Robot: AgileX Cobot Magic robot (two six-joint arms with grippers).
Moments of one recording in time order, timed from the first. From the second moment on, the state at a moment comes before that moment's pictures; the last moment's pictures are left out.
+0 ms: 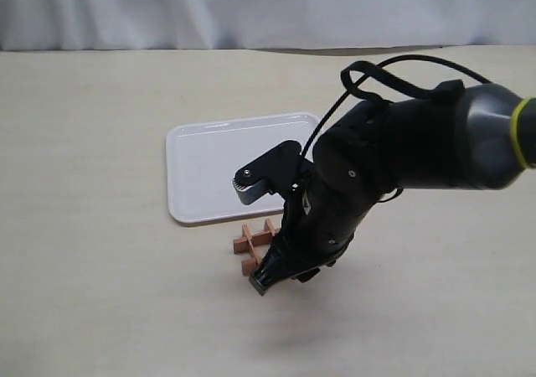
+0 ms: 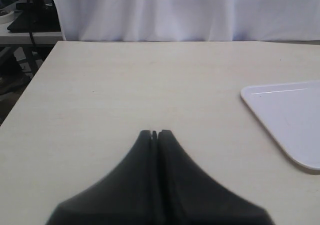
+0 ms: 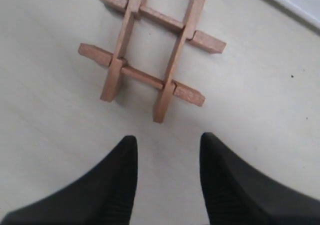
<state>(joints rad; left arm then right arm) -0.06 0.00 0.00 0.14 0.36 -0.15 0.47 1.79 -1.00 -0.05 0.68 0.11</state>
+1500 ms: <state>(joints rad) -0.06 0.00 0.00 0.14 0.36 -0.15 0.47 1.86 -1.01 -0.02 0.62 0.12</state>
